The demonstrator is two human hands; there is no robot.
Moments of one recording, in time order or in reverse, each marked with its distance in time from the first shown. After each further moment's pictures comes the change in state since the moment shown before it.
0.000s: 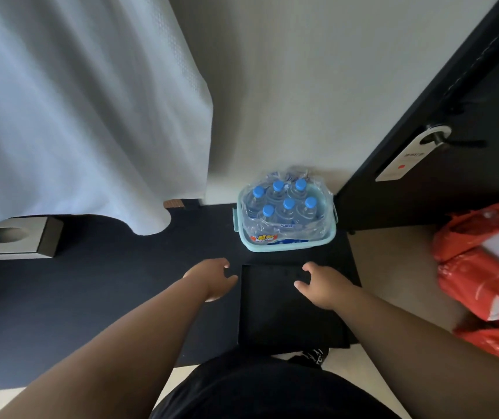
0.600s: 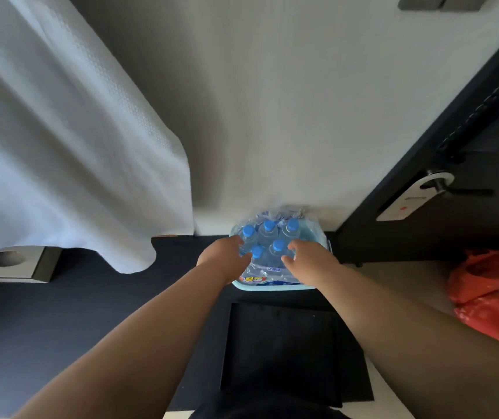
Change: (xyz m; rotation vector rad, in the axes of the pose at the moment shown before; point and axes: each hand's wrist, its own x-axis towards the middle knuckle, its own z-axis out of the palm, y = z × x) left_hand 0.053 0.106 -0.098 -0.166 0.301 -0.024; right_hand 0.082 -0.024 -0.126 -0.054 0.198 -0.214
